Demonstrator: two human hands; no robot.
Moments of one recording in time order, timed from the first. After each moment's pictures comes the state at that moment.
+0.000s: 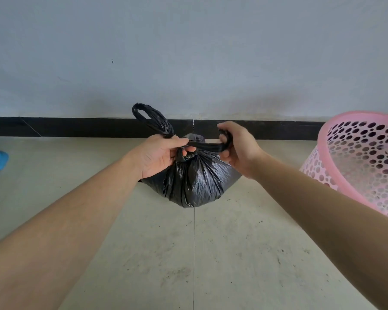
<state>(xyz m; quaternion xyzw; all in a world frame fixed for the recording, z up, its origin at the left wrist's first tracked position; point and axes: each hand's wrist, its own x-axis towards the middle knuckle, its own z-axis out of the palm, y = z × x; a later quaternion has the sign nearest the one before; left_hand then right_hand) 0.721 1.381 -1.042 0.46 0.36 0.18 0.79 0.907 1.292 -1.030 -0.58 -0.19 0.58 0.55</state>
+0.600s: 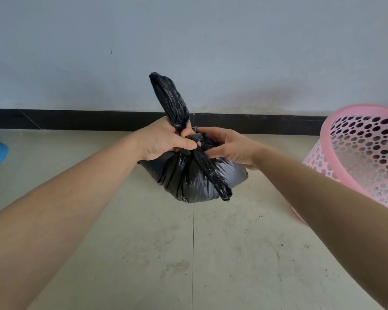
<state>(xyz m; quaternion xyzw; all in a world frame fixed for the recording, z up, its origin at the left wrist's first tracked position) 0.729 1.383 -1.022 0.69 0.33 0.10 0.64 0.921 1.293 -1.049 -0.58 -0.50 0.56 0.31</state>
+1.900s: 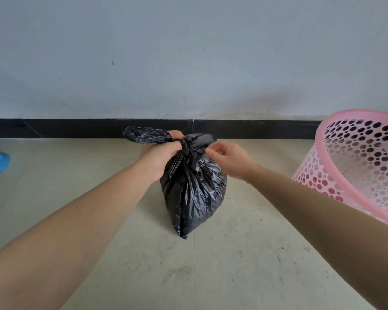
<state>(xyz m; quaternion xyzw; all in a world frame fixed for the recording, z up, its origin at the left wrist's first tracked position) 0.736 1.366 -1.059 0.43 0.49 0.34 0.68 0.907 1.282 -1.070 -0.74 -0.51 0.34 0.28</state>
